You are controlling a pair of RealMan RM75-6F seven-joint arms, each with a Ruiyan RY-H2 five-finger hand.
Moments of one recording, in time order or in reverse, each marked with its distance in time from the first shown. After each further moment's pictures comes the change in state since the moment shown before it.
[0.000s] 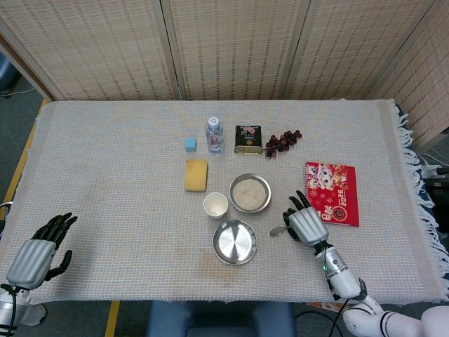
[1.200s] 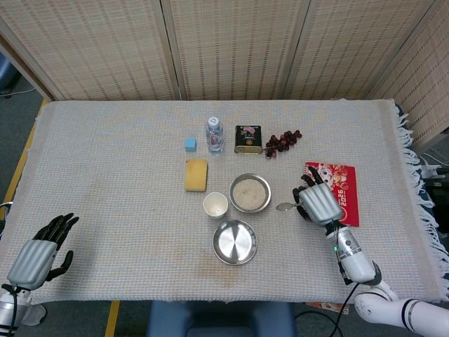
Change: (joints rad) left arm -0.002 -0.001 0.005 -0.002 0.012 0.000 0.001; right arm 0.068 0.247 0.128 -0.309 0.130 -0.063 -0.165
